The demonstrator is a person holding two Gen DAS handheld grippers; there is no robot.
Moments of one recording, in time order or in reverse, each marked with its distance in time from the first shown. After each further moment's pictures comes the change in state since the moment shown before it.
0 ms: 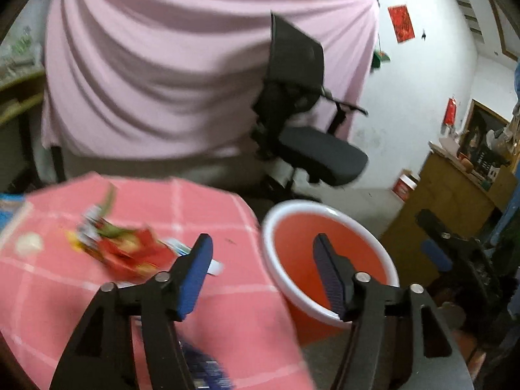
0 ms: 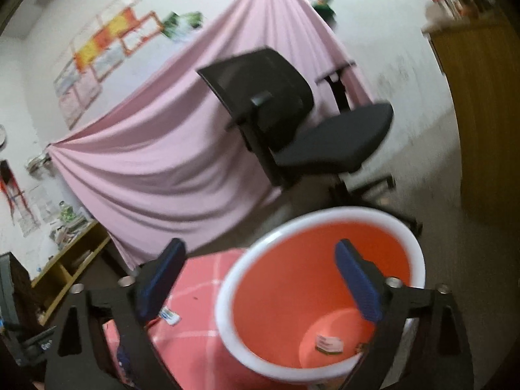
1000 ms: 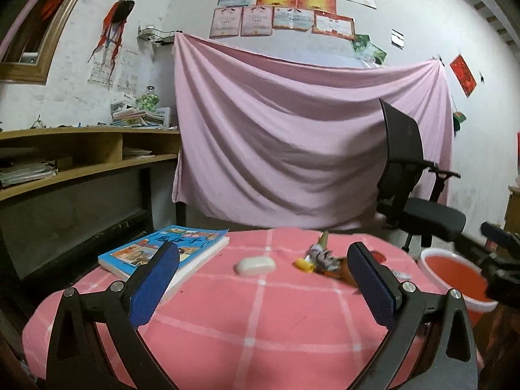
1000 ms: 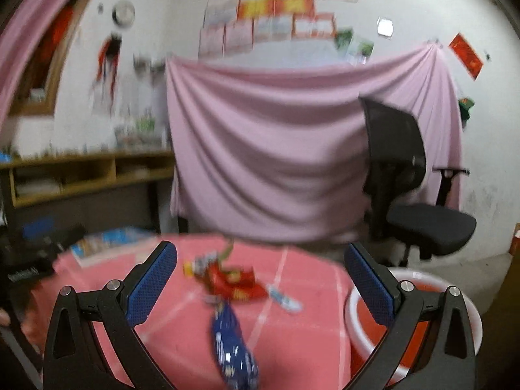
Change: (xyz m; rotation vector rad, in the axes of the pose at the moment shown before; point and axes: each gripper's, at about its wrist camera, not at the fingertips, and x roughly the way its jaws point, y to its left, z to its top) left arm -0.147 0.155 -0.110 -0.014 -0.362 0.447; right arm 0.014 0.185 -0.097 -0.590 0.073 0.216
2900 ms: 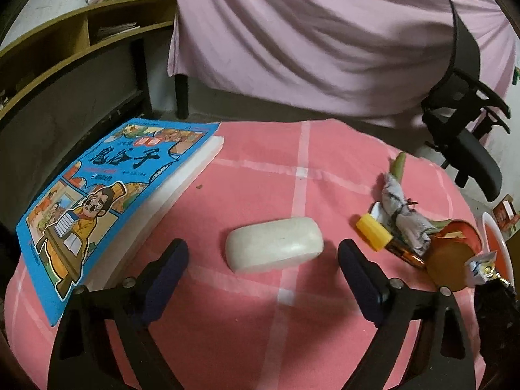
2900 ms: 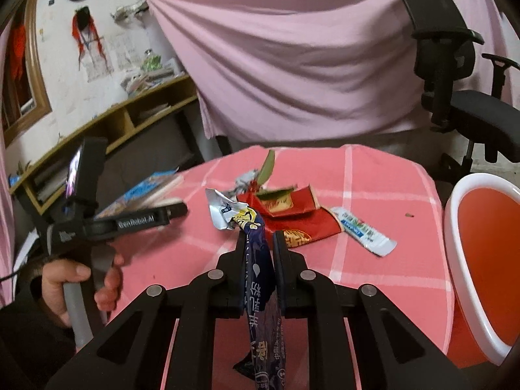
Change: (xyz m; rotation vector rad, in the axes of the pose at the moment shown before) left arm 0.202 0.030 -0.012 -0.092 0.642 0.069; right arm 0.098 -0.005 -0.019 0.231 0.356 0.228
